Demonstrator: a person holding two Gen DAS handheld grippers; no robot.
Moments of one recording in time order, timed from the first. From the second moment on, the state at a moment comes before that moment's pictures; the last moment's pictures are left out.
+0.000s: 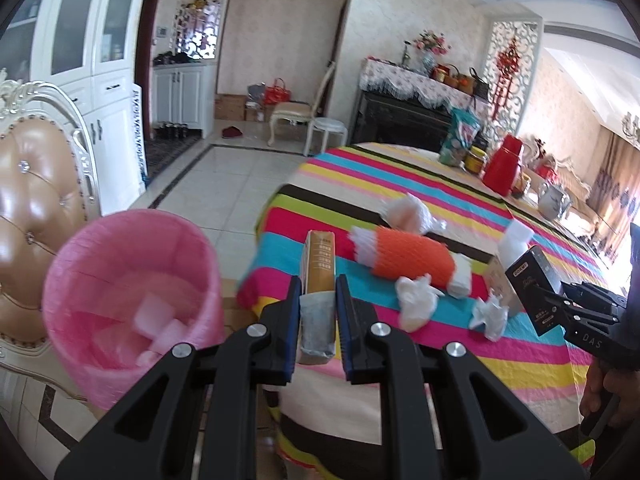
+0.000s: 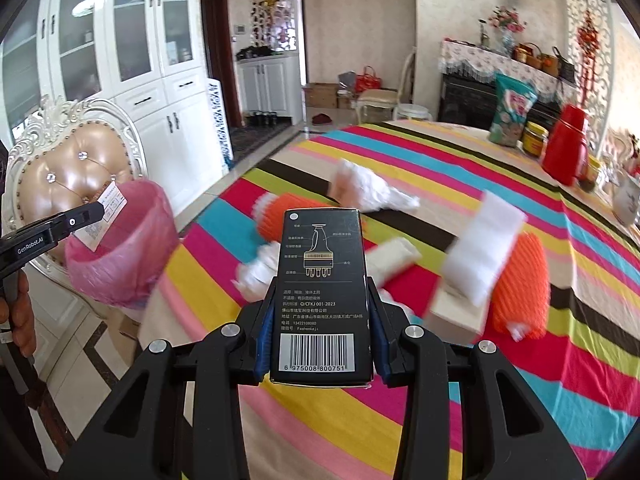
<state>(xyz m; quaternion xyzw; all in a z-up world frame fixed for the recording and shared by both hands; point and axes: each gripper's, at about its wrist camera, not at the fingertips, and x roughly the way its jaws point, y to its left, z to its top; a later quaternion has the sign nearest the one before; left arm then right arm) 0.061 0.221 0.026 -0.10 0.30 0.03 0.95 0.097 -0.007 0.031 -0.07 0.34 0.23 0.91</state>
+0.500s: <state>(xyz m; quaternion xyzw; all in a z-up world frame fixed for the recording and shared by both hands) 0.032 0.307 0.061 -0.11 0.26 0.10 0.95 0.108 0.092 0.056 -0.08 0.32 0.29 0.90</state>
